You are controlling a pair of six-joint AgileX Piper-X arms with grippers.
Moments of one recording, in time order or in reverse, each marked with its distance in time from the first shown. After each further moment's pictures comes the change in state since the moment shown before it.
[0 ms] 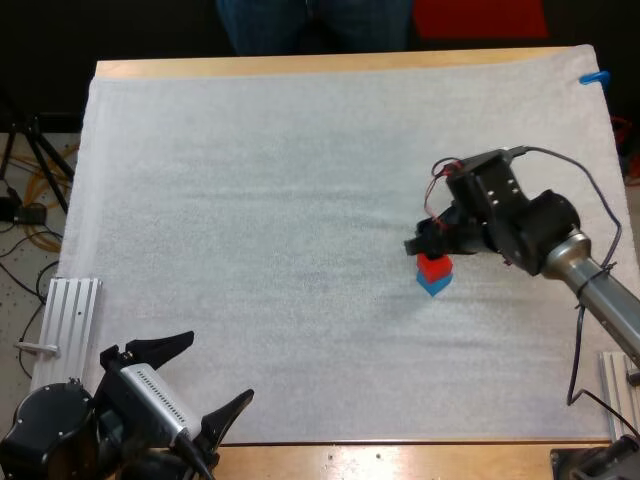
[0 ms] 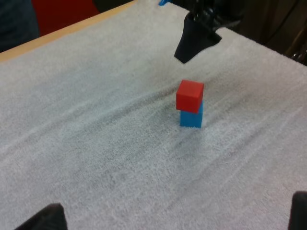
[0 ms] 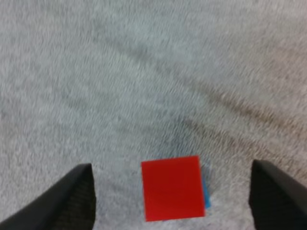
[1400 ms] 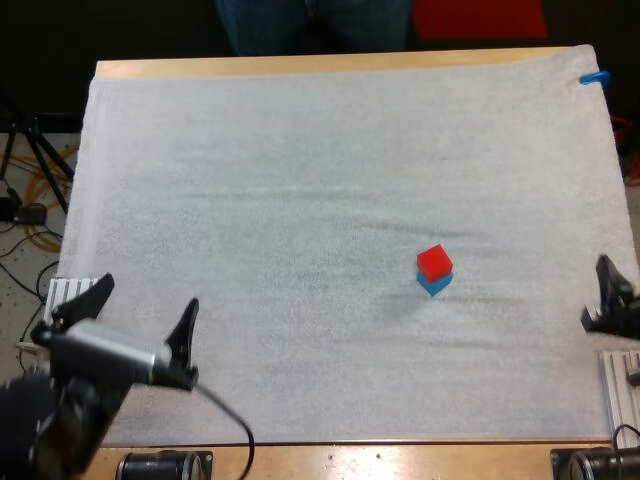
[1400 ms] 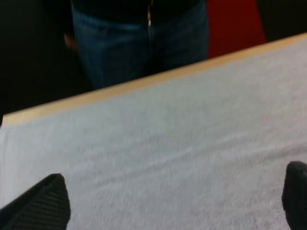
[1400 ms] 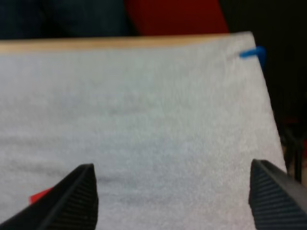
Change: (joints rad) left arm 0.290 0.032 -0.002 -0.256 -0.180 -0.031; right arm -0.440 -0.979 0.279 0.064 0.002 -0.142
